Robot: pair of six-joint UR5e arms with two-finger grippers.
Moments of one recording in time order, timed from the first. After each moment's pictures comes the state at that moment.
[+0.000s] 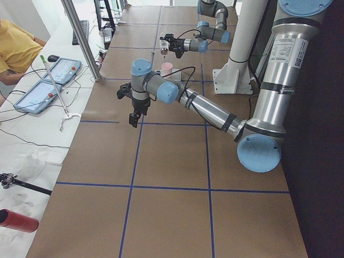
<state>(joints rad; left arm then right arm) -1.20 -1.75 -1.88 -1.57 -2.16 -0.19 0.22 -0.99 1.81 -2.24 0.33 0.49</state>
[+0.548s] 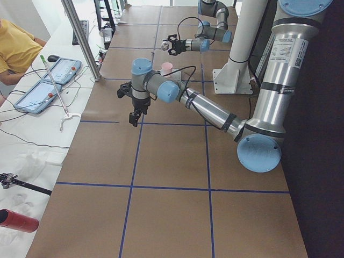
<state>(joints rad) -1.20 -1.76 -1.89 -1.57 -2.16 -0.19 0.19 -1.03 1.81 -1.98 0.47 1.12</state>
